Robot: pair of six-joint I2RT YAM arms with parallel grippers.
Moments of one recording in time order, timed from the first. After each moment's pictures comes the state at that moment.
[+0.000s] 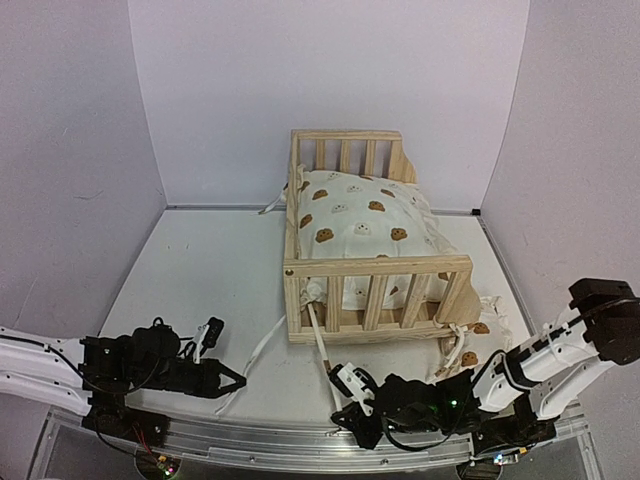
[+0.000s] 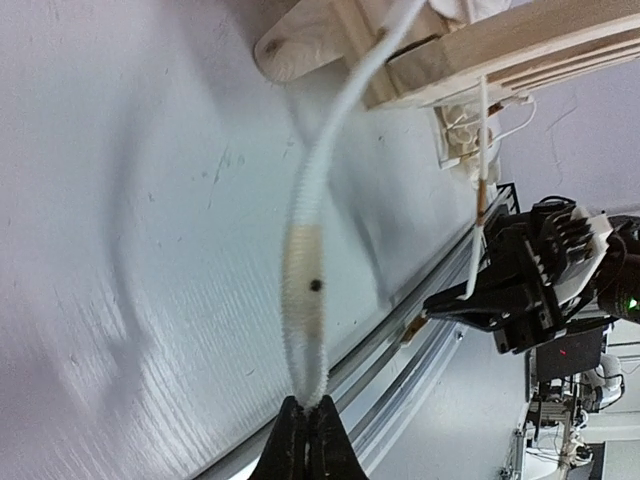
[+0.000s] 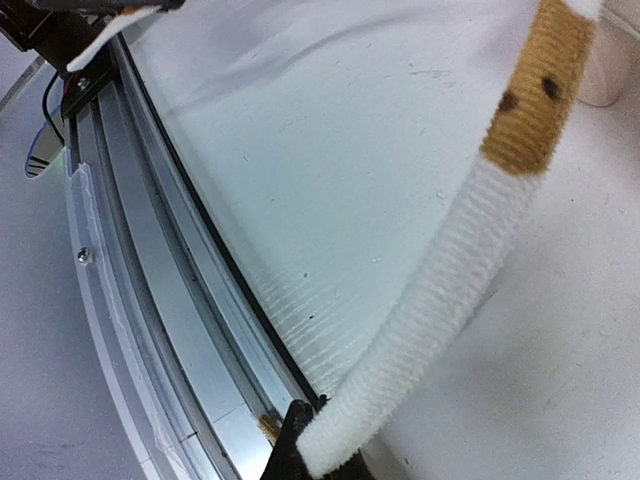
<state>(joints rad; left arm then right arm) -1.22 0.75 0.21 -0.01 0.03 -1.01 1.52 1.56 0.47 0.37 0.18 0.57</state>
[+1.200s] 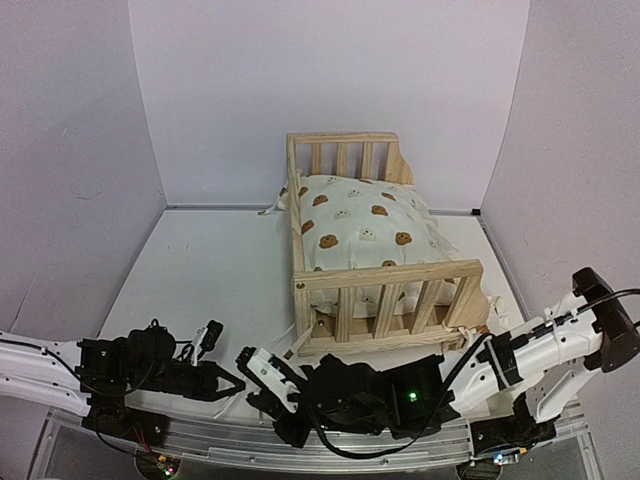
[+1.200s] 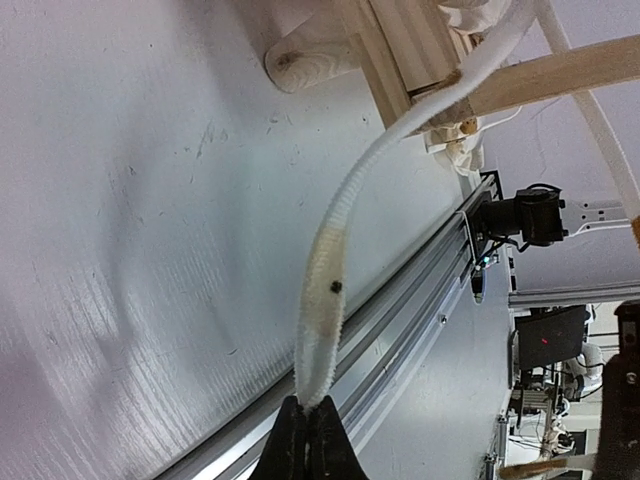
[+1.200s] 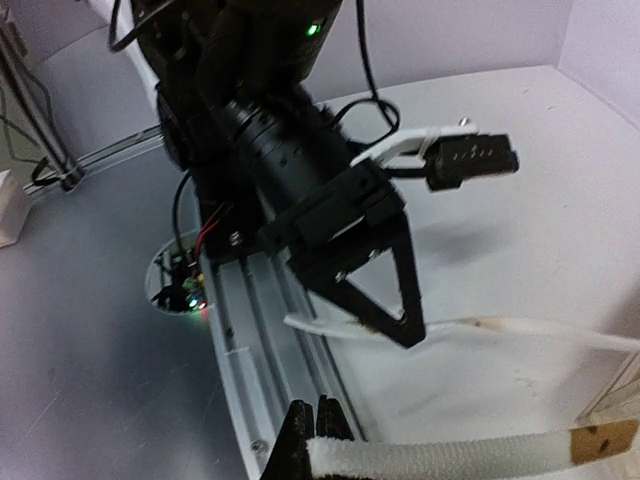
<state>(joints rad) -1.22 0.71 0.19 -0.03 0.10 -1.05 1.62 1.65 0.98 0.21 0.25 0.26</state>
